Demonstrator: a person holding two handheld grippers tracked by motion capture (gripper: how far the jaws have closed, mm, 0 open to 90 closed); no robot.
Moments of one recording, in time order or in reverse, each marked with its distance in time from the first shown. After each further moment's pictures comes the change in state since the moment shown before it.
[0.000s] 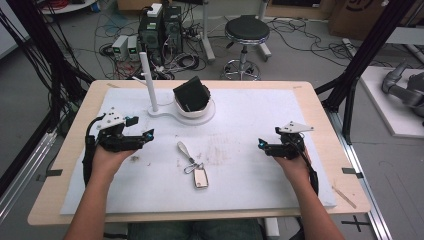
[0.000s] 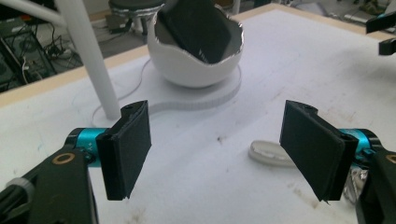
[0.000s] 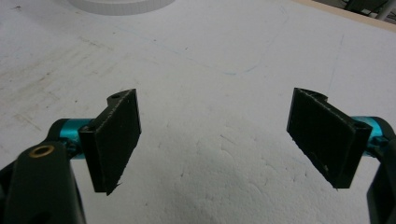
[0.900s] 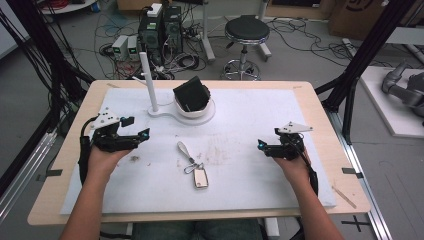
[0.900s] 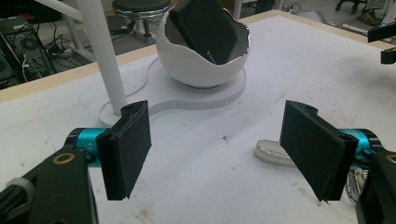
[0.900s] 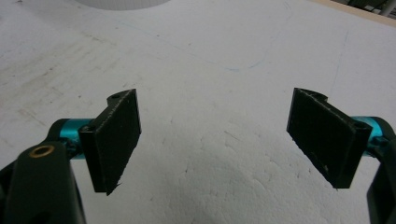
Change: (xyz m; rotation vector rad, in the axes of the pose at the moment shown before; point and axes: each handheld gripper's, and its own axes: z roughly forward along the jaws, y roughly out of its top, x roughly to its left) left arm 0.012 -0.004 -0.007 -0.033 -0.003 -0.023; right arm 0.003 0.000 0.000 0.015 0.003 -0.003
